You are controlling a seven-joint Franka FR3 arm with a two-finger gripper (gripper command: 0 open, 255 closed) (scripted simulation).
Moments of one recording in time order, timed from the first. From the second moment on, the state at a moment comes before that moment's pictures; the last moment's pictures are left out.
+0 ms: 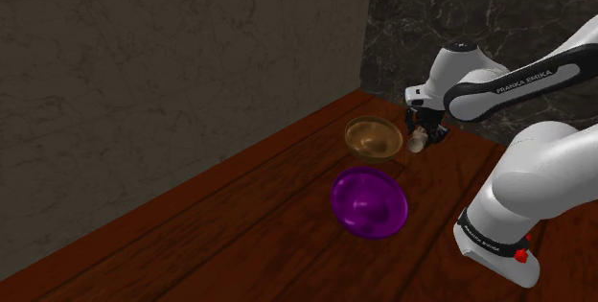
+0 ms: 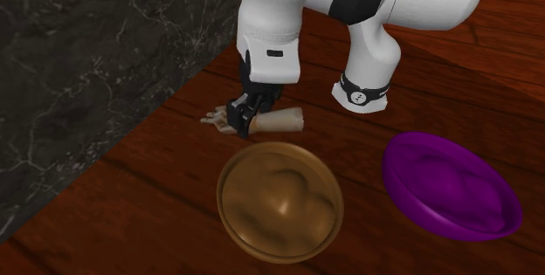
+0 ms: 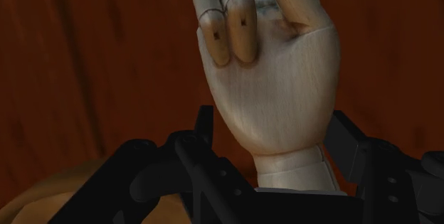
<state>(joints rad) 0.01 -0.69 -0.71 -3.00 -0.81 2.45 -1.40</state>
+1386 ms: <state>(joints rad) 0.04 -0.97 -0.54 -2.85 -0.60 2.03 -1.47</state>
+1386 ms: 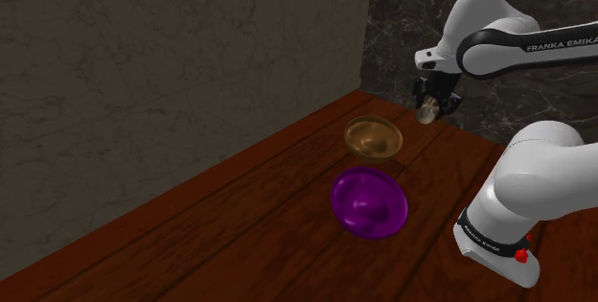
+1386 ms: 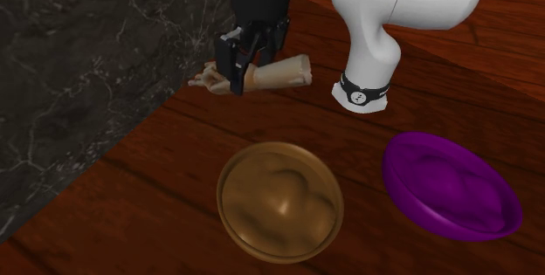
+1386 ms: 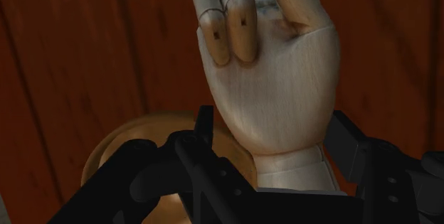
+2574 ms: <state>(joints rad) 0.34 -0.51 -0.38 -2.64 -0.40 2.23 -1.18</state>
